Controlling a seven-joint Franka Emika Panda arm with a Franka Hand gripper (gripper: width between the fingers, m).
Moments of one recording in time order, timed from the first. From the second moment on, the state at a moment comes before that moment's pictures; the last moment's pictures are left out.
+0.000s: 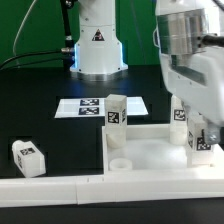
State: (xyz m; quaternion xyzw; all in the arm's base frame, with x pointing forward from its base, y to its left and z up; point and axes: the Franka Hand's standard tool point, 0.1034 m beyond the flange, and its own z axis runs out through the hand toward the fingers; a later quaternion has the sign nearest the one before) arm 0.641 0.113 0.073 -0.83 0.56 -0.01 0.08
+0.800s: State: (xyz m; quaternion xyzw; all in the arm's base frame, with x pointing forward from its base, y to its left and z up) arm 0.648 0.116 0.076 -1.00 0.02 -0.08 0.03
